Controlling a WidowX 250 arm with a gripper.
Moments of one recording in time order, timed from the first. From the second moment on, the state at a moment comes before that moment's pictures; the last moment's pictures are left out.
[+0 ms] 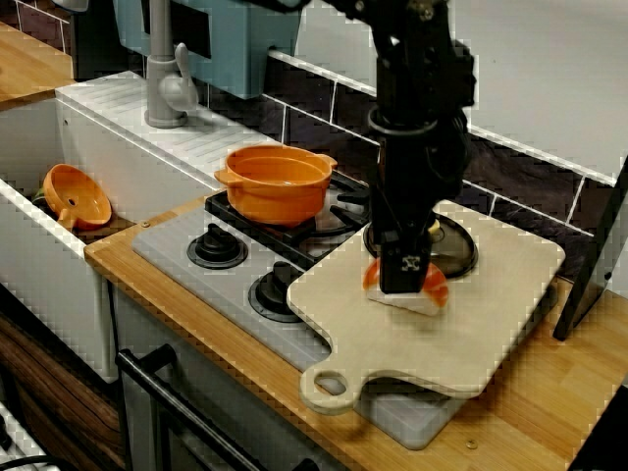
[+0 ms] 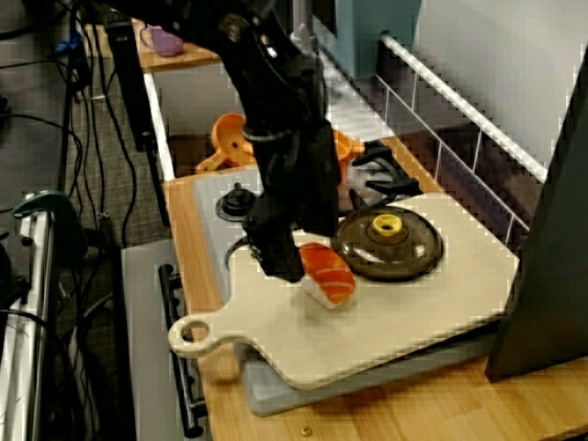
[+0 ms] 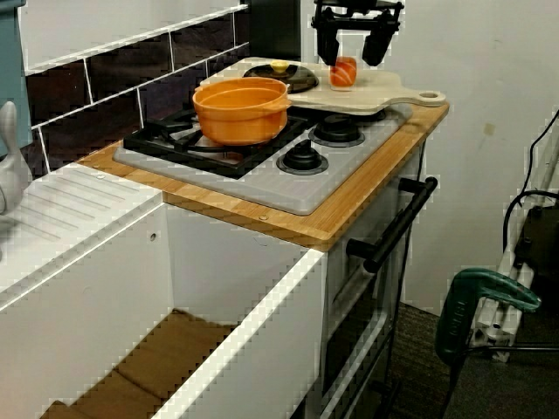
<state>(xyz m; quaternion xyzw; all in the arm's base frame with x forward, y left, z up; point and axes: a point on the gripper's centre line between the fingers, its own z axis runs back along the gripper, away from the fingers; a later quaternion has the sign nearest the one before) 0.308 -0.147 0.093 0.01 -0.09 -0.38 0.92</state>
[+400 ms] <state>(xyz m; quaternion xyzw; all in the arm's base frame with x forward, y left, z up) 0.316 -0.145 0.089 0.00 -0.08 -0.36 0.93</state>
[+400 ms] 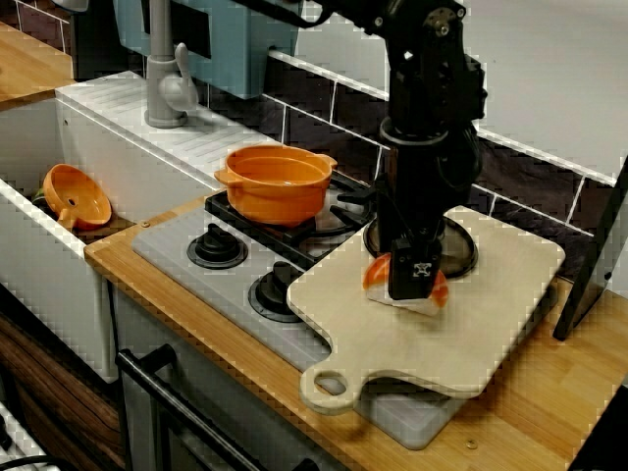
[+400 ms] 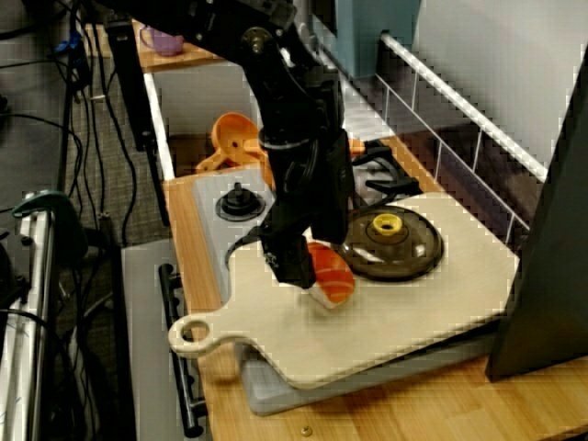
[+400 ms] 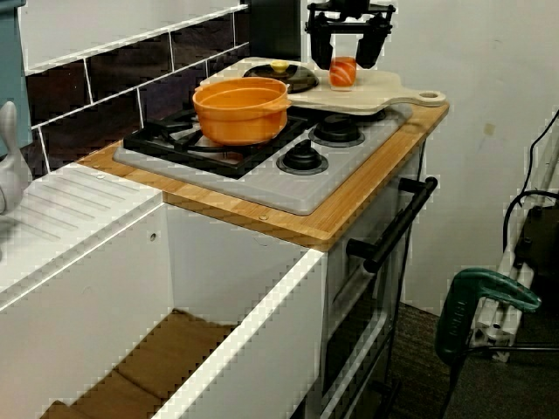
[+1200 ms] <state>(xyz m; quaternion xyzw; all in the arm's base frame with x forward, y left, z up) 0.320 -0.143 0.088 -0.01 -0.09 -0.32 0.94</state>
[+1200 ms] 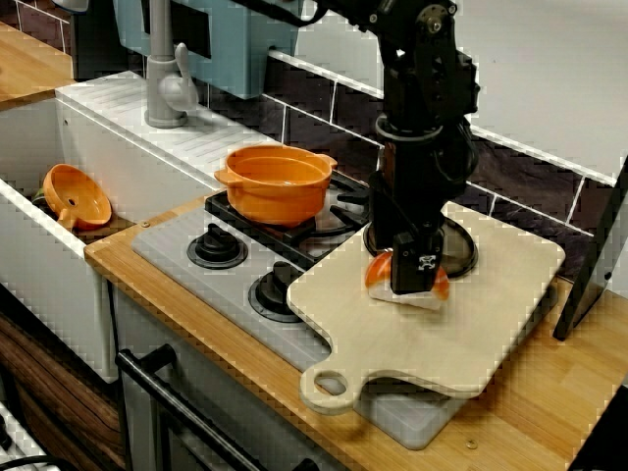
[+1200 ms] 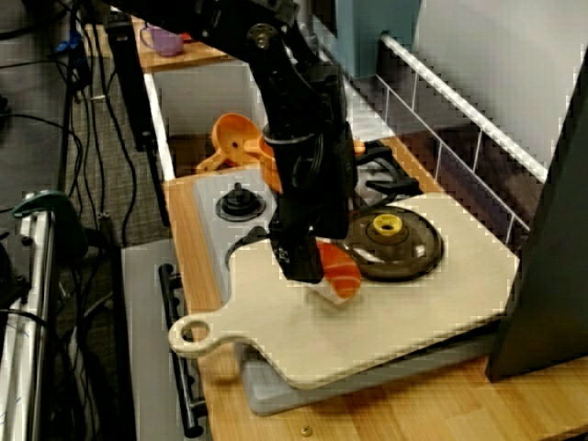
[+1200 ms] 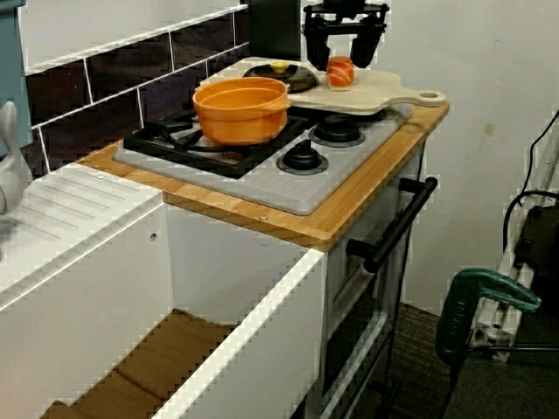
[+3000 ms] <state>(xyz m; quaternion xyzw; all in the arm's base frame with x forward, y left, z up) 0.303 -0.118 0.113 -0.02 -0.08 -0.24 0.97</state>
